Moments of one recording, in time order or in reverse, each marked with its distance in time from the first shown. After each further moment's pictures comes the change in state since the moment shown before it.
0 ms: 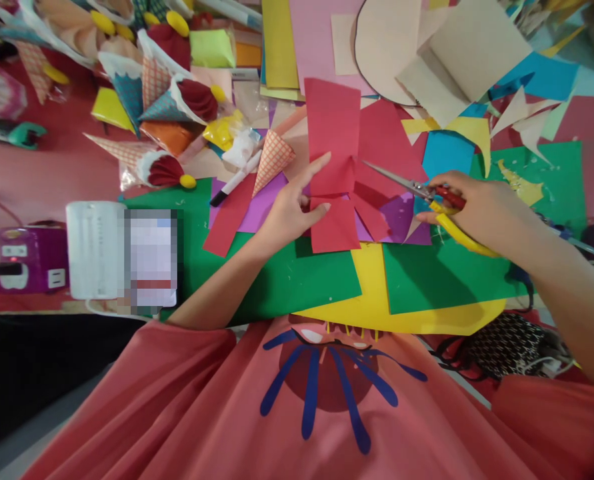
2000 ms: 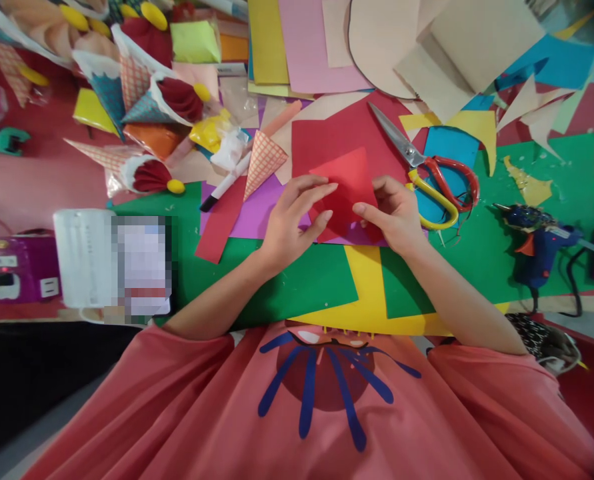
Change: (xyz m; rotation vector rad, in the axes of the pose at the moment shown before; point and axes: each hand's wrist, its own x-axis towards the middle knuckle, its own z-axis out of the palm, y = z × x) left_hand -0.008 0.004 0.009 0.400 0.188 0.433; right_hand 0.030 -0.069 0.081 1.260 0.068 -0.104
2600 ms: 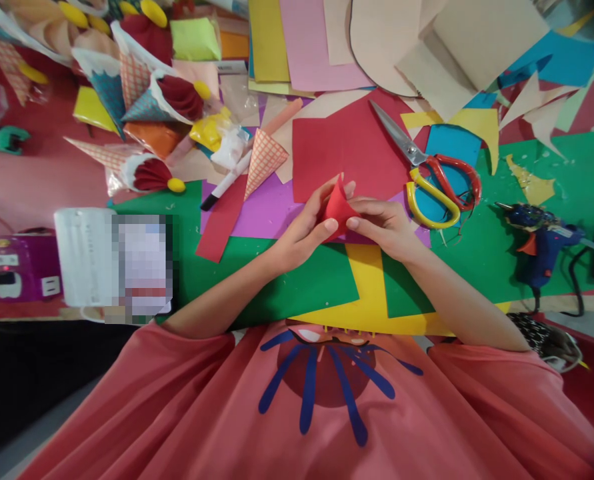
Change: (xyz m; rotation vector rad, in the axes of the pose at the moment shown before) left_hand -0.006 0.010 0.009 -0.739 -0.304 -0.224; right_hand -0.008 -0.012 0.002 0.081 -0.269 -0.139
